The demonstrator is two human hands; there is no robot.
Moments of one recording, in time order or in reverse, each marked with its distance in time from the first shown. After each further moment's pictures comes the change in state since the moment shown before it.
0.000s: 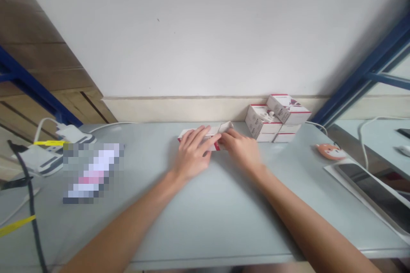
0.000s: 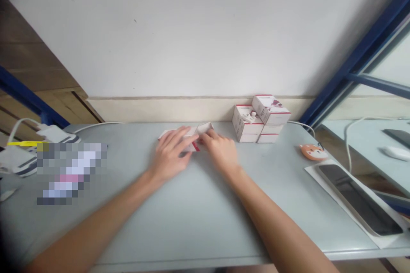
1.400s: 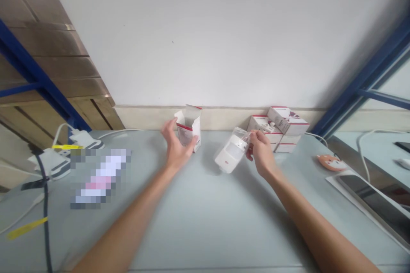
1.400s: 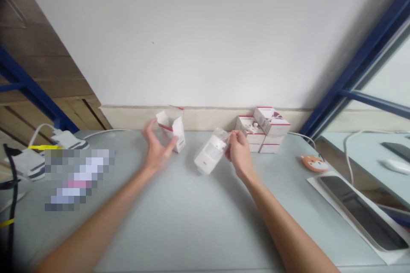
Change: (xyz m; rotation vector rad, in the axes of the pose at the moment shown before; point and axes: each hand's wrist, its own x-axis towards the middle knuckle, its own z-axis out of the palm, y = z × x) left_hand -0.001 -0.065 0.000 -0.283 0.333 -0.501; right_hand 0.009 0.017 -0.011 1.333 0.312 0.707
